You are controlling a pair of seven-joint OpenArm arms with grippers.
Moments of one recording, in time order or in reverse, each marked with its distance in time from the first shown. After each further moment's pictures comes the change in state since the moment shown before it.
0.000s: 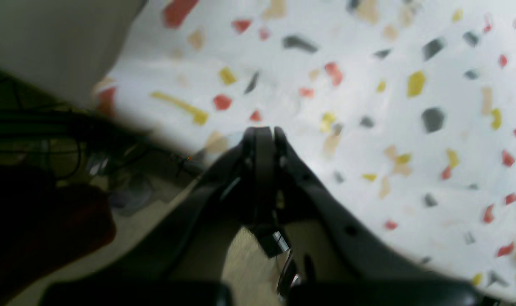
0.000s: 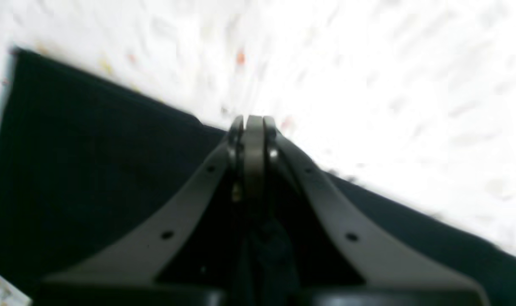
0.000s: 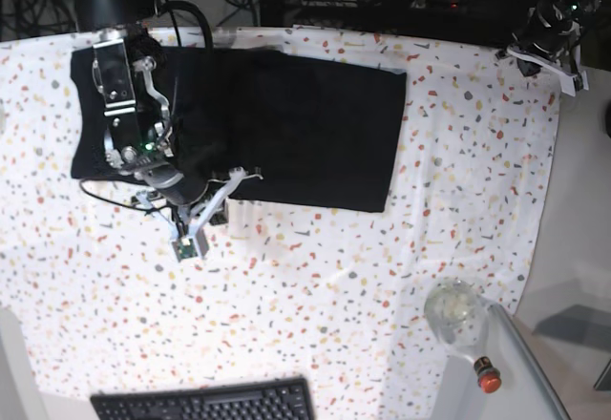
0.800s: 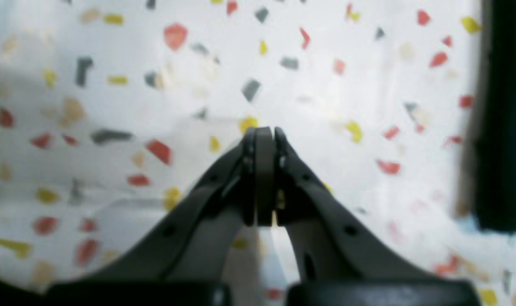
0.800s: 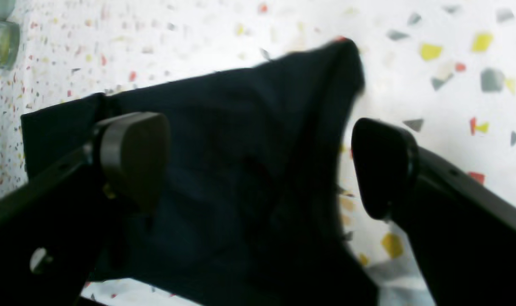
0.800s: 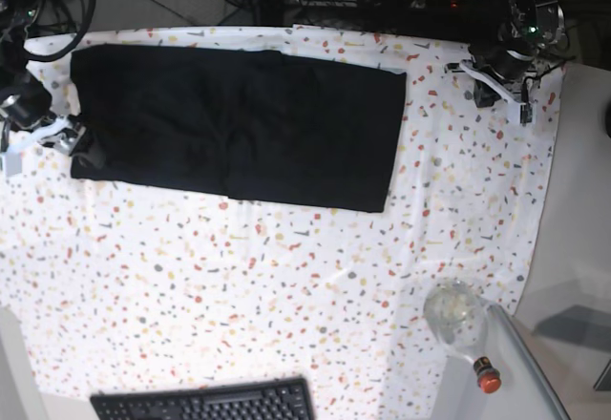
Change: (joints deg) left arm -3.2 -1.9 15.3 -1.7 8.5 -0.4 -9.9; right arm -11.0 13.7 35.2 -11.5 34.9 16.8 -7.4
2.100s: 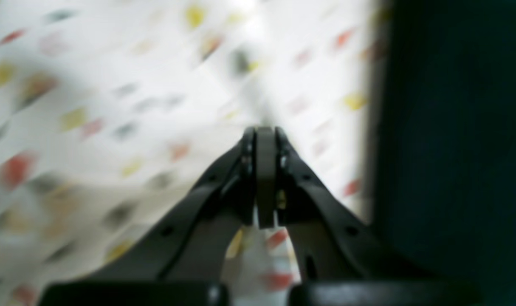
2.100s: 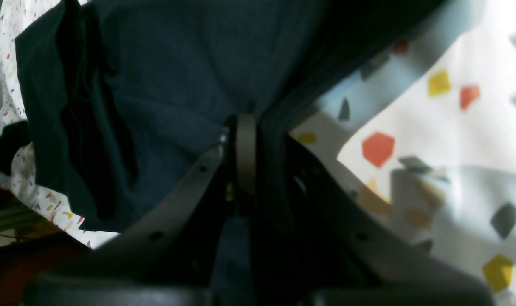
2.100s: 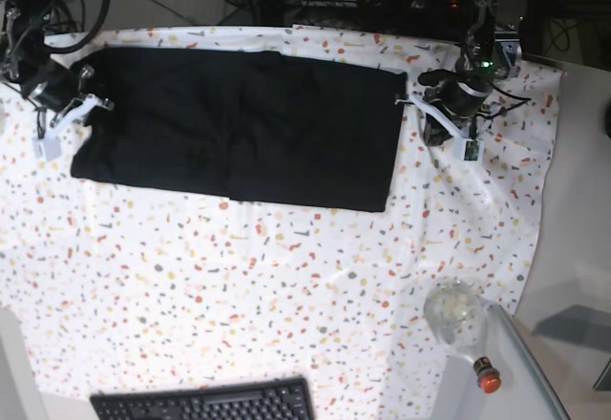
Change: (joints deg) left arm -9.0 1.2 17.8 -5.7 0.6 3.0 -4.9; right arm 3.4 -0.4 -4.8 -12.6 -0.4 11.2 0.0
